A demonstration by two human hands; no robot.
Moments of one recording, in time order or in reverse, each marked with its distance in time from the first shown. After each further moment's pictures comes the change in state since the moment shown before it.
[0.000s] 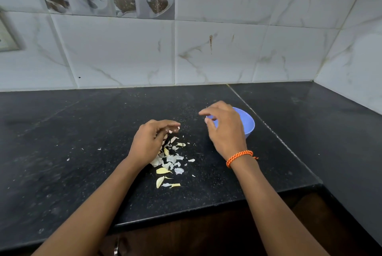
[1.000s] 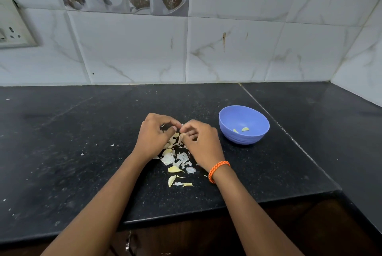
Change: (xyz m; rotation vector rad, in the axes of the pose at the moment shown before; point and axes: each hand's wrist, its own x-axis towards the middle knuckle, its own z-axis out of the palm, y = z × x) left_hand 0.008 -0.011 -0.017 -0.008 0.033 -0.056; right_hand -0.022 -0.032 0.075 0.260 -0.250 0.194
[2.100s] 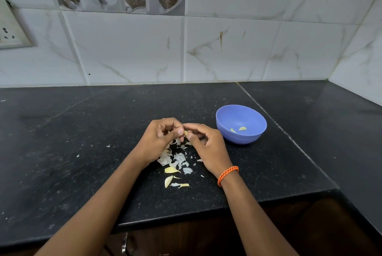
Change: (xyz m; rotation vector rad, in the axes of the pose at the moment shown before) left_hand -0.010 0.019 0.002 -0.441 -0.224 0.019; right_hand -0.007 0.030 -0.010 0.350 0.011 -0.079
